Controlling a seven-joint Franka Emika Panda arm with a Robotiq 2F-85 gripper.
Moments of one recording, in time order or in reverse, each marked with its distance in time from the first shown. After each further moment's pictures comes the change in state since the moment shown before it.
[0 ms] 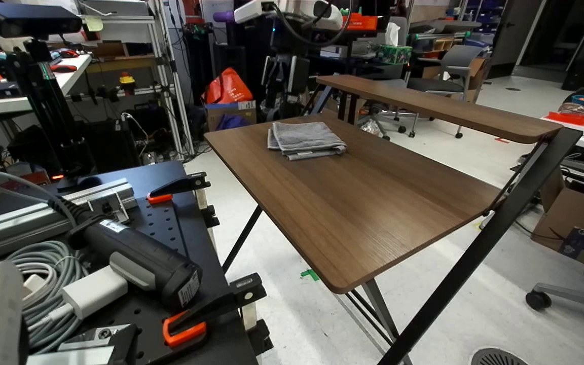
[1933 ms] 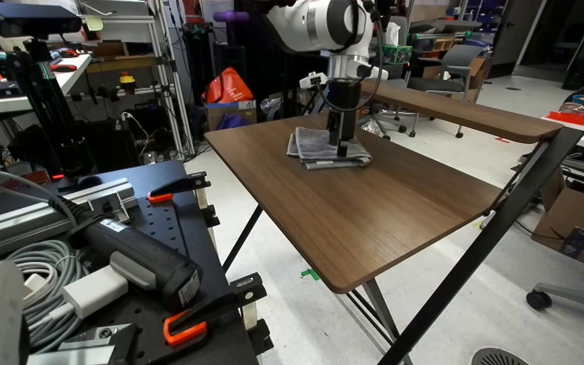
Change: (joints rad) arm 0.105 0.579 -0.206 0.715 -0.001 -0.060 0.309
